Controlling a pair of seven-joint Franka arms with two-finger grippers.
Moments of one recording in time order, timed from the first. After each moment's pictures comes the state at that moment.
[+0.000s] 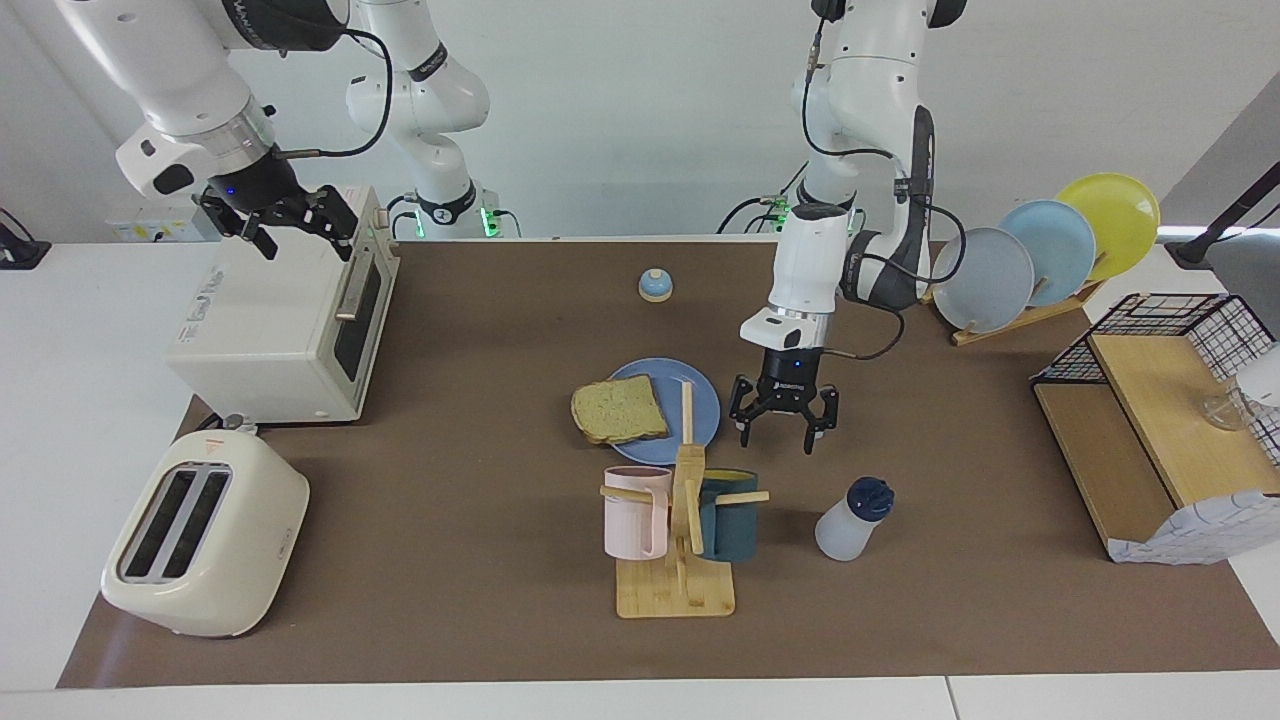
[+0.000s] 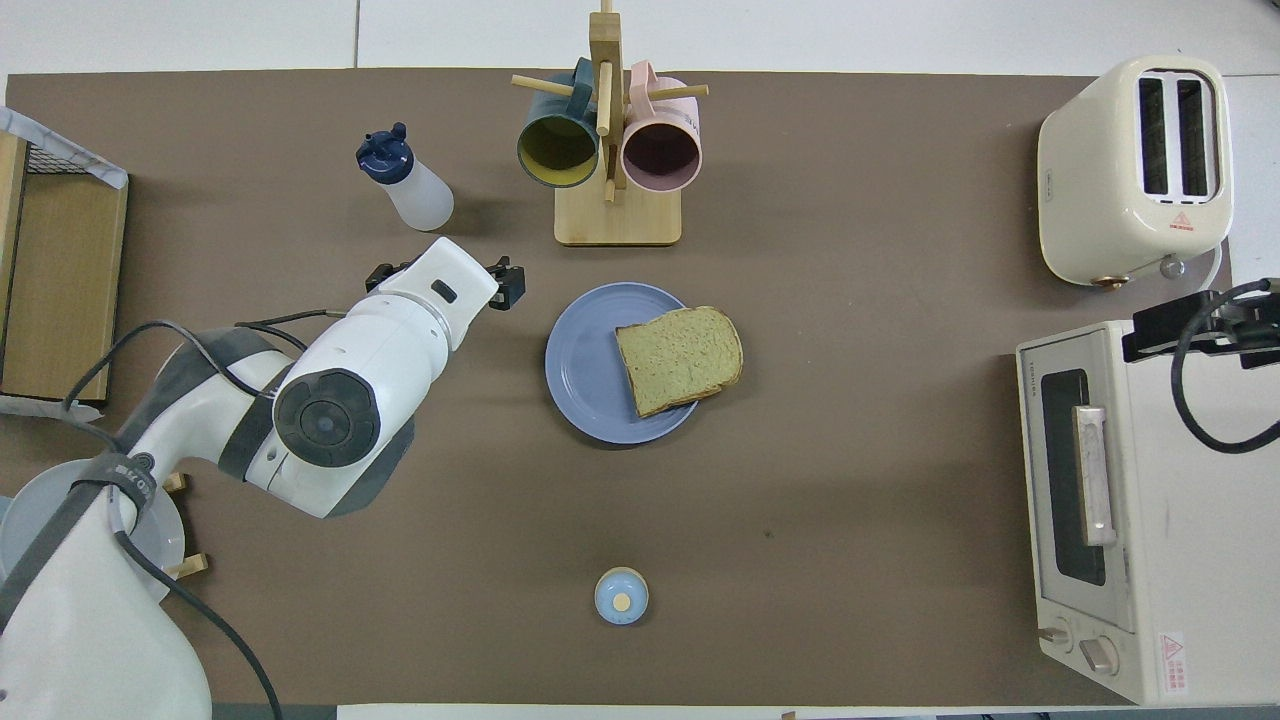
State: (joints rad) left arm -0.71 0.16 0.29 -2.15 0.31 2.83 -0.63; right arm 0.06 -0.07 -0.10 -1.65 0.02 1.49 0.04
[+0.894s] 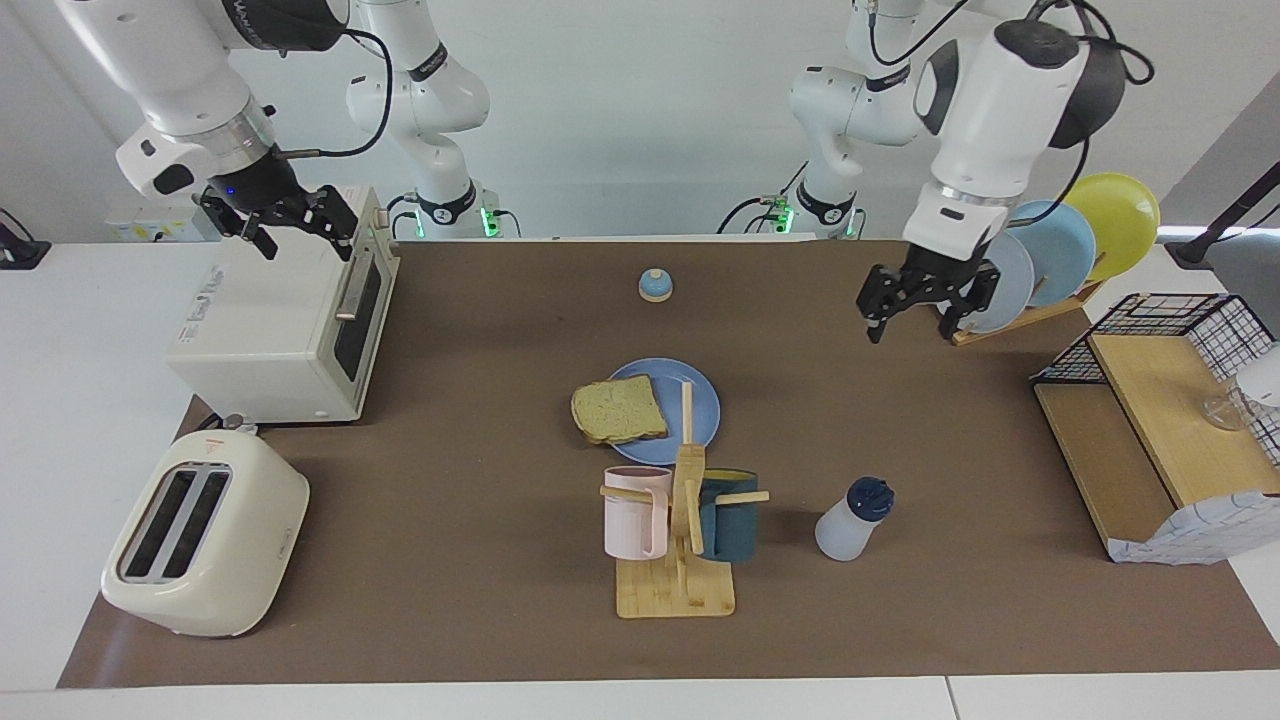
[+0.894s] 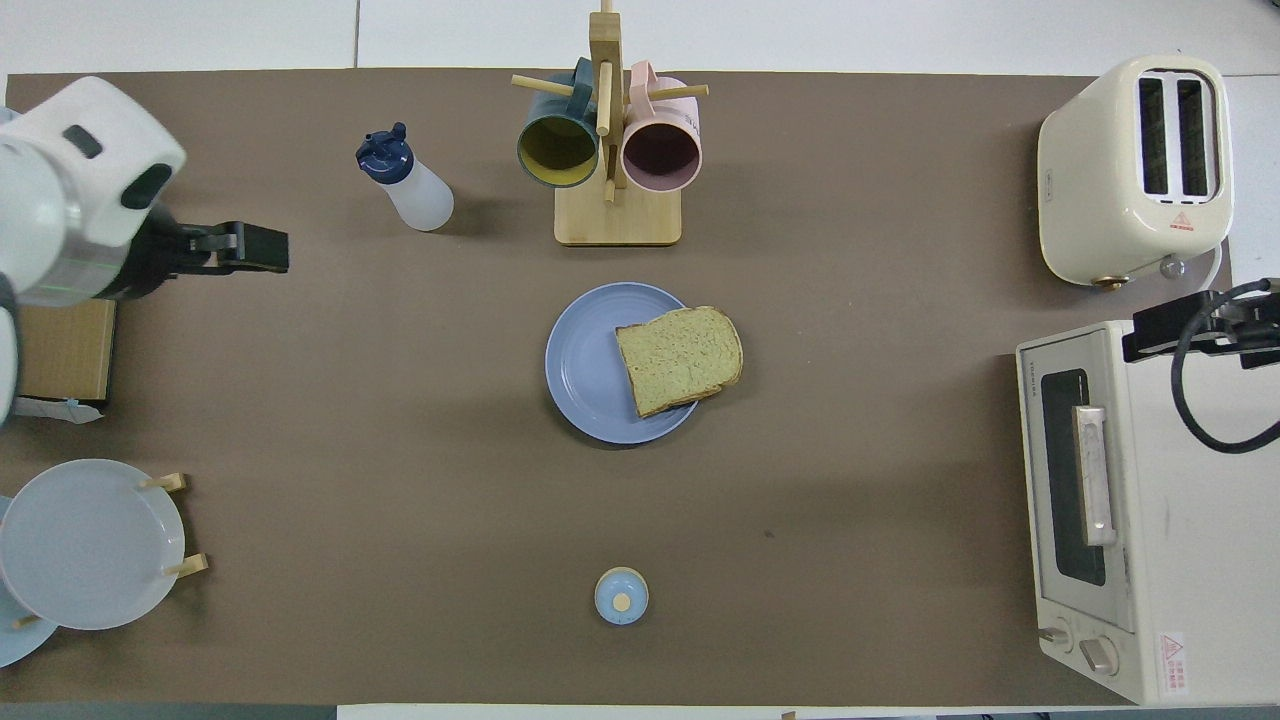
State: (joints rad) left arm -0.48 -0.04 0.31 -1.72 0.02 1.82 -0.11; right arm 0.06 -0.07 -0.10 -1.65 0.02 1.49 0.04
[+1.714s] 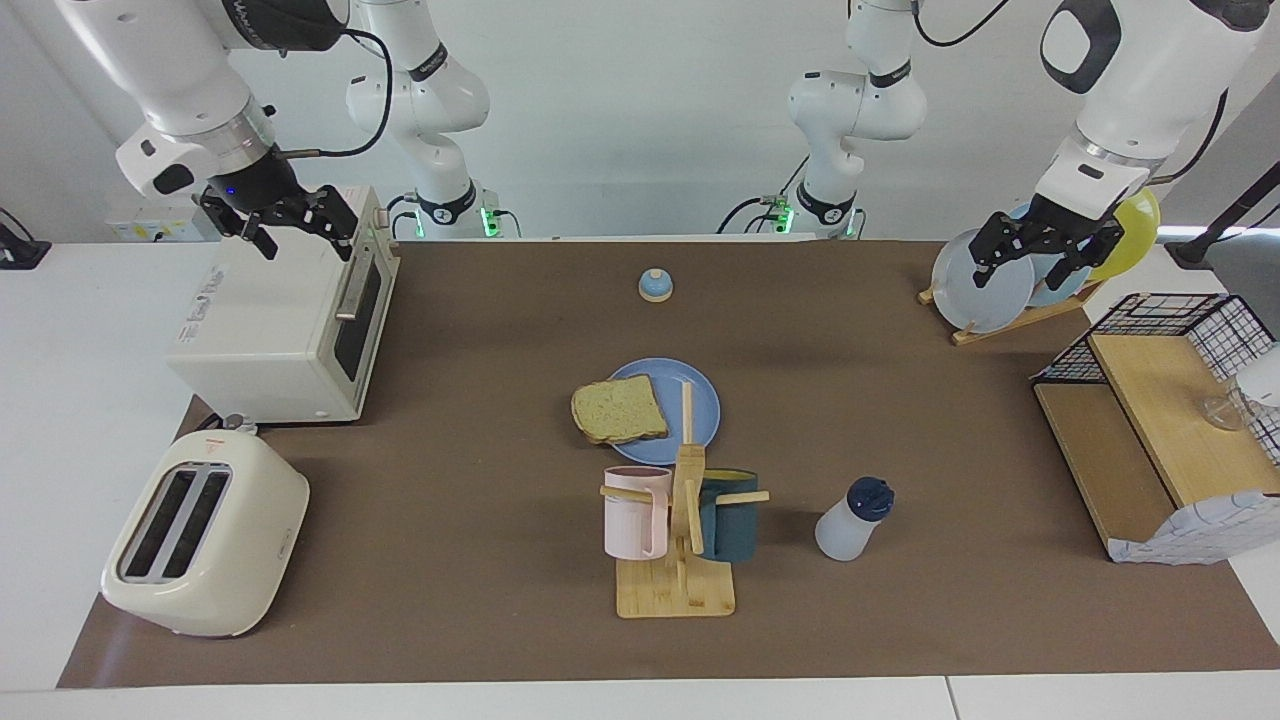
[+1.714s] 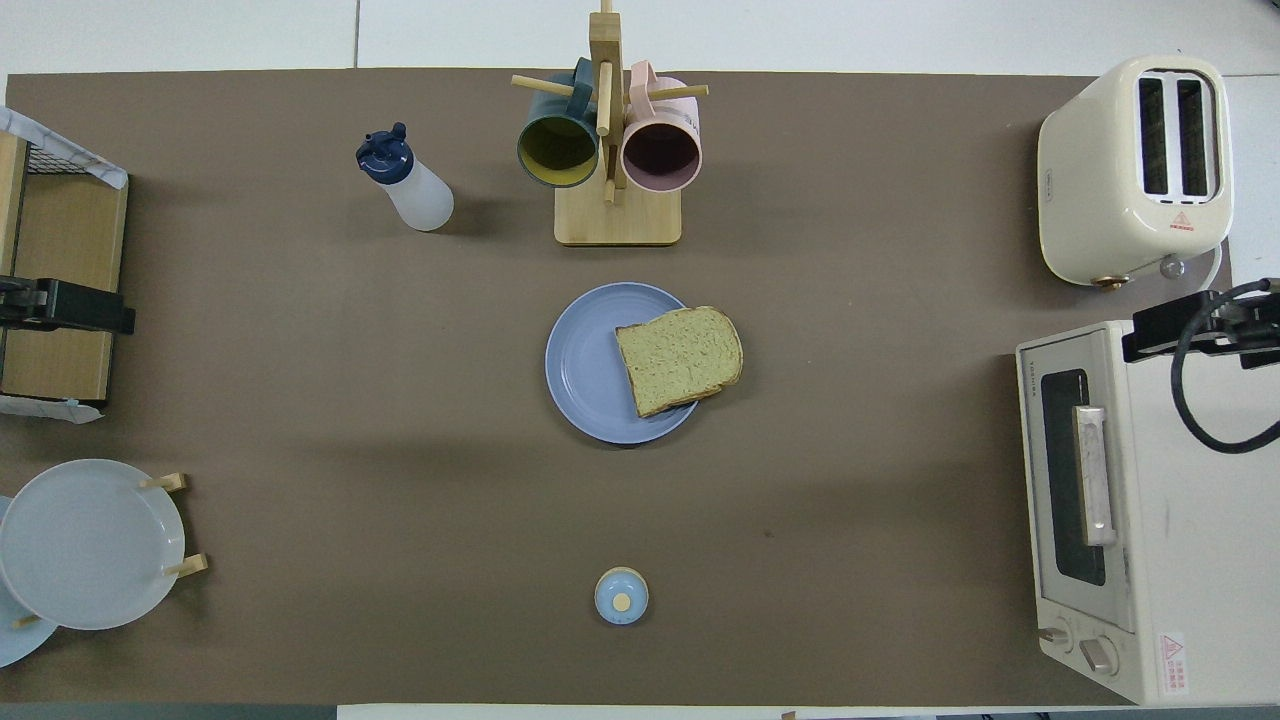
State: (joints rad) left arm -0.31 -0.07 0.29 -1.71 0.01 1.68 0.11; right arm 0.06 -0.07 -0.10 -1.65 0.02 1.49 0.04
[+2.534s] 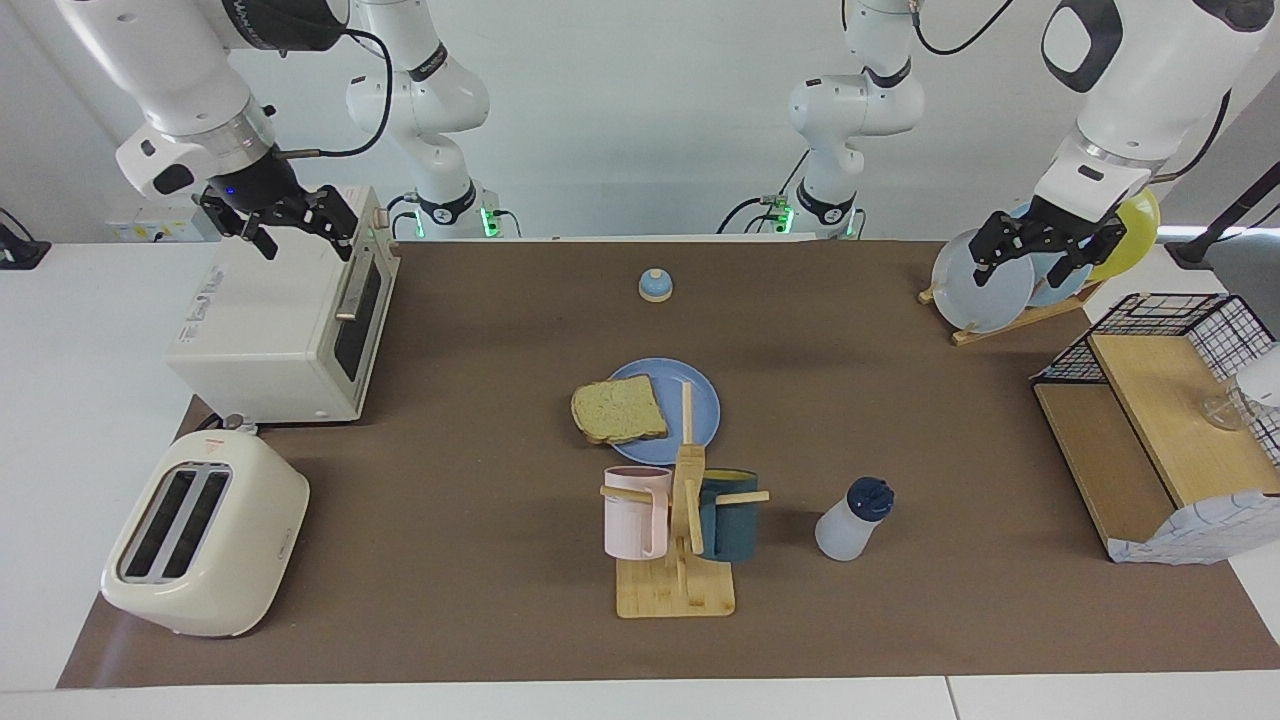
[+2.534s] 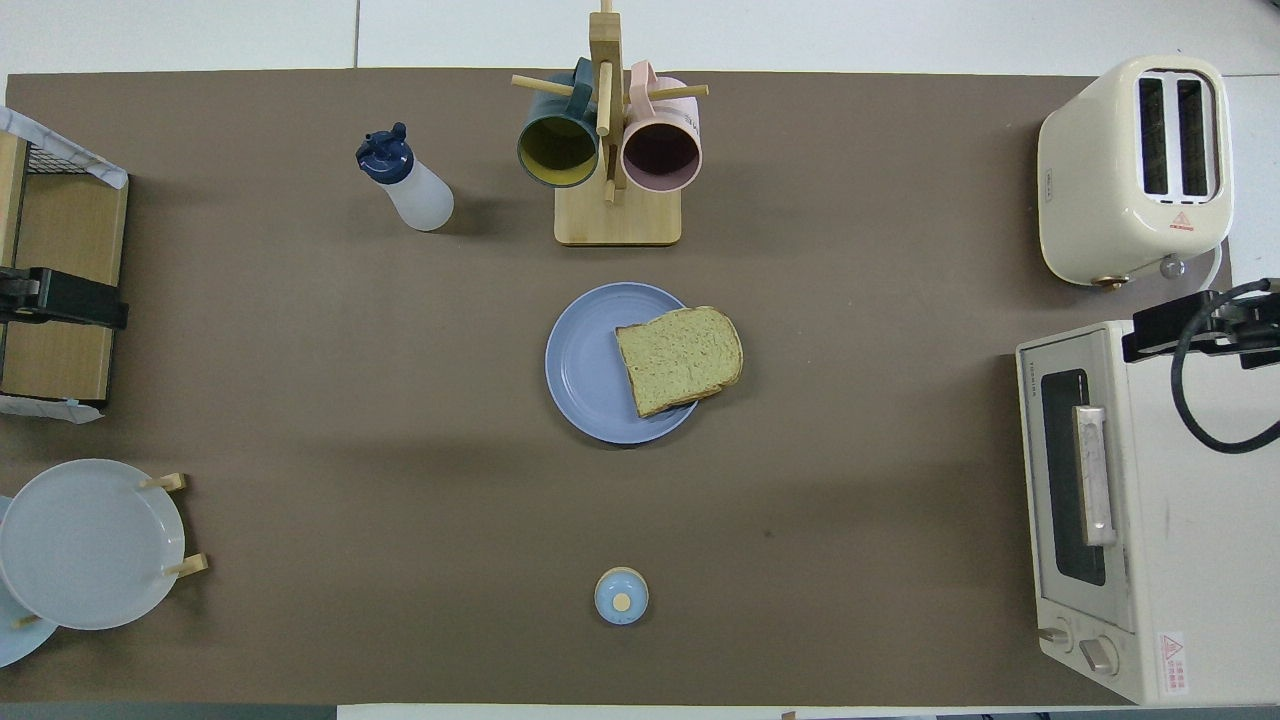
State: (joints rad) left arm -0.06 -0.04 0.03 -1.64 0.01 1.61 0.11; right arm 0.06 -0.07 -0.10 -1.65 0.02 1.49 0.04
